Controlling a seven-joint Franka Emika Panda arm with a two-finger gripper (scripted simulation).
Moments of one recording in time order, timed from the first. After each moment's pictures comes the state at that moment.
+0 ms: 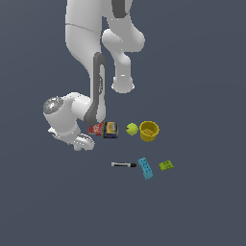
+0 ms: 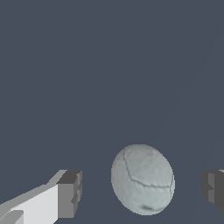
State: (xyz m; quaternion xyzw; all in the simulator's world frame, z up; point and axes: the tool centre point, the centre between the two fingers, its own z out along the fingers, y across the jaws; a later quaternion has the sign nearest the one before) arm -0.004 -0.233 0.034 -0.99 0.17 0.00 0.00
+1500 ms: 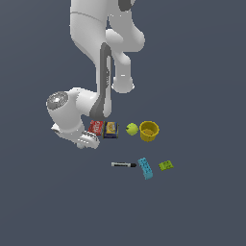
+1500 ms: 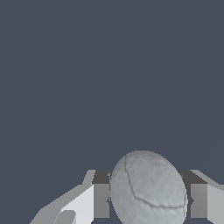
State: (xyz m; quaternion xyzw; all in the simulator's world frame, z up) arm 0.001 -0.205 0.061 -0.99 0.17 0.00 0.00
